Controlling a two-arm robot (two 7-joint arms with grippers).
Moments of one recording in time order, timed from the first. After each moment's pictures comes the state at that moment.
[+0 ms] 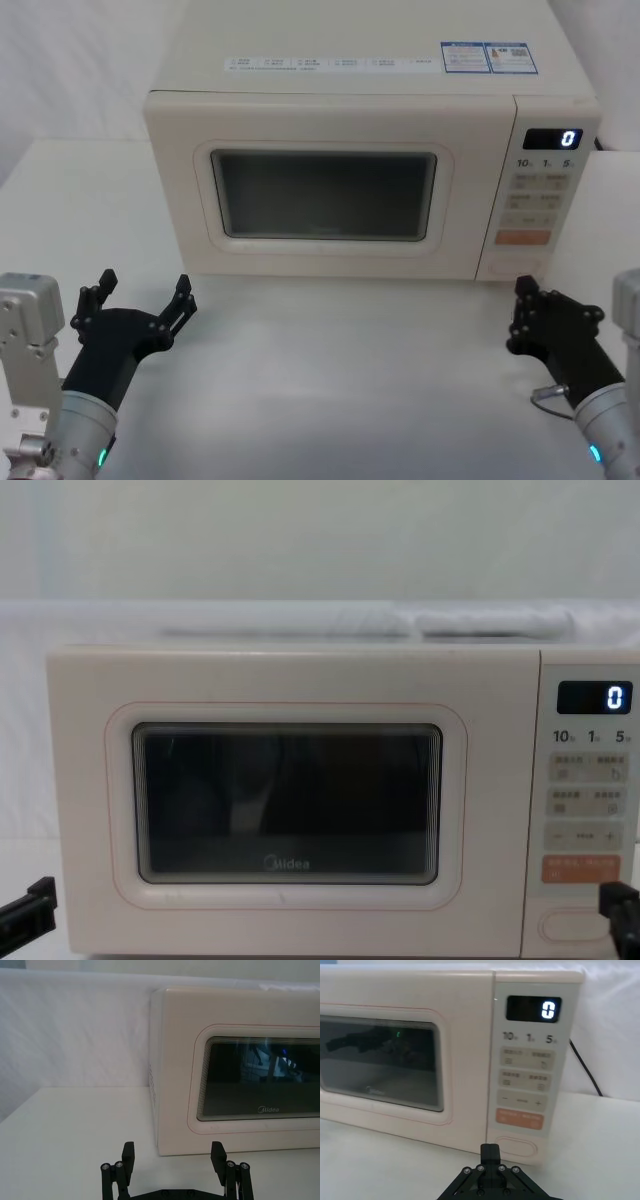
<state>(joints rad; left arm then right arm) 0.27 0.24 0.04 -1.85 -0.25 -0.02 -0.02 -0.17 0.17 -0.21 -1.78 0.09 -0.01 0.05</state>
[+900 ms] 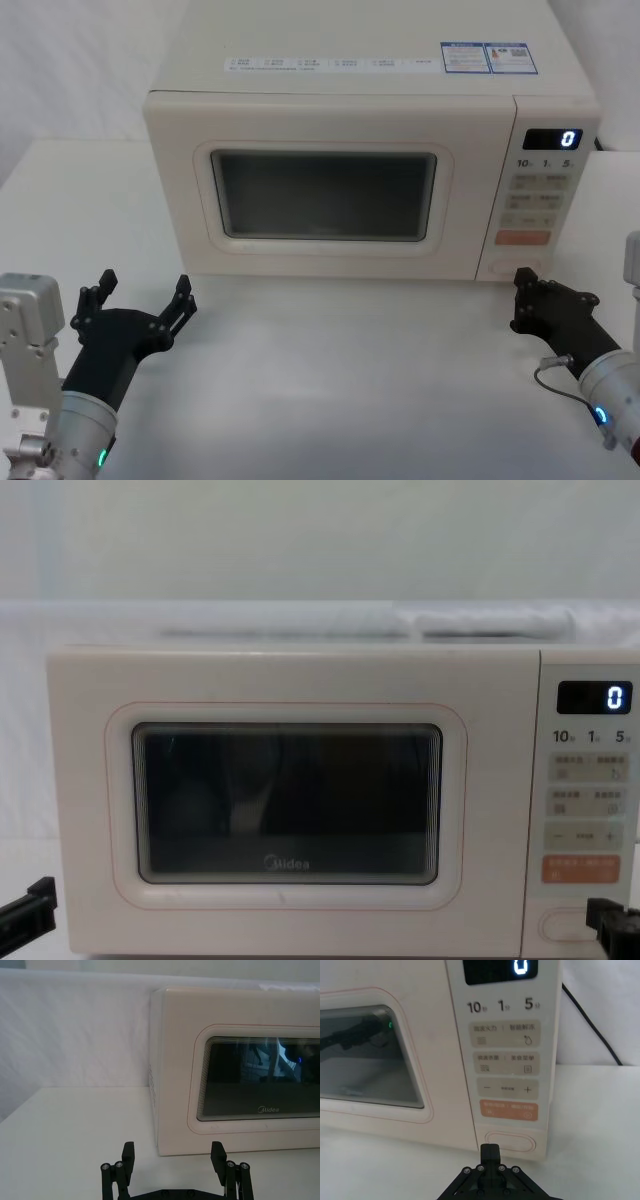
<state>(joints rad) 0.27 0.24 0.04 -1.85 -0.25 -0.02 -0.02 -0.03 0.15 -0.14 -1.65 0.23 0.13 0.17</state>
